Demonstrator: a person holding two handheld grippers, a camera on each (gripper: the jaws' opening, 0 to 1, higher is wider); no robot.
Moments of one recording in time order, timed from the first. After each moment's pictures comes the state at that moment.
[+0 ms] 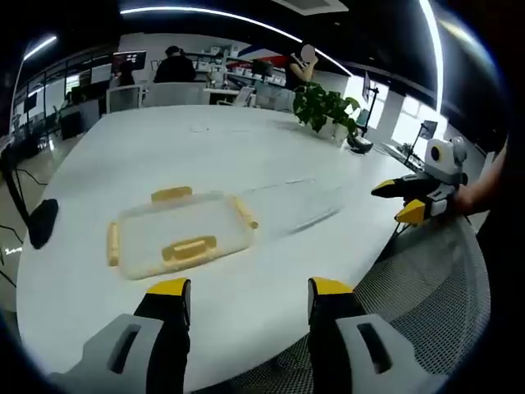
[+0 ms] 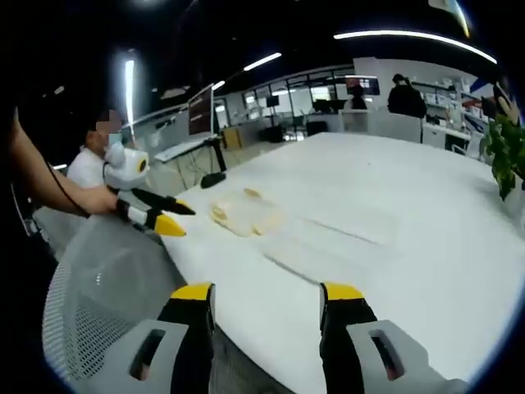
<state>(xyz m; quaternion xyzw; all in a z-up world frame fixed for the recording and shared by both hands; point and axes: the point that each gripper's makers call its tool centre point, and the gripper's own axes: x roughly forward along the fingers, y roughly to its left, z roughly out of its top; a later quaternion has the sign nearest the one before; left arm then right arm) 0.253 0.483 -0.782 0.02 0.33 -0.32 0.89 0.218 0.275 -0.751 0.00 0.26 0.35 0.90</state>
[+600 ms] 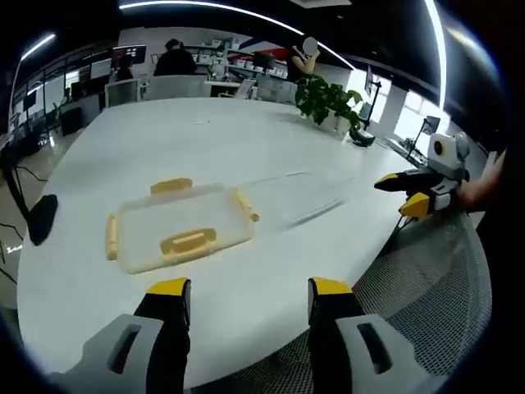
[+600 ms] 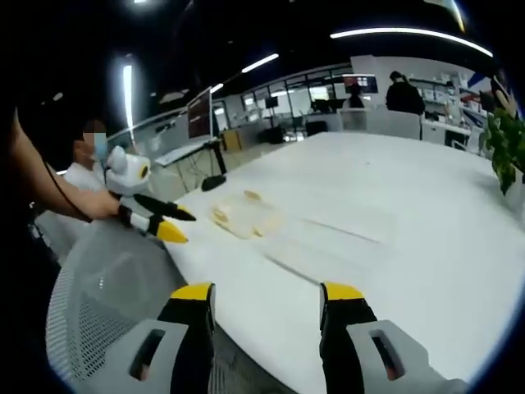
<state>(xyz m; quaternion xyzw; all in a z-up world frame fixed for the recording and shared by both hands) 0.250 0.483 -0.787 0.03 0.35 -0.32 0.88 0.218 0.274 -0.749 0.01 0.26 0.35 0.90</state>
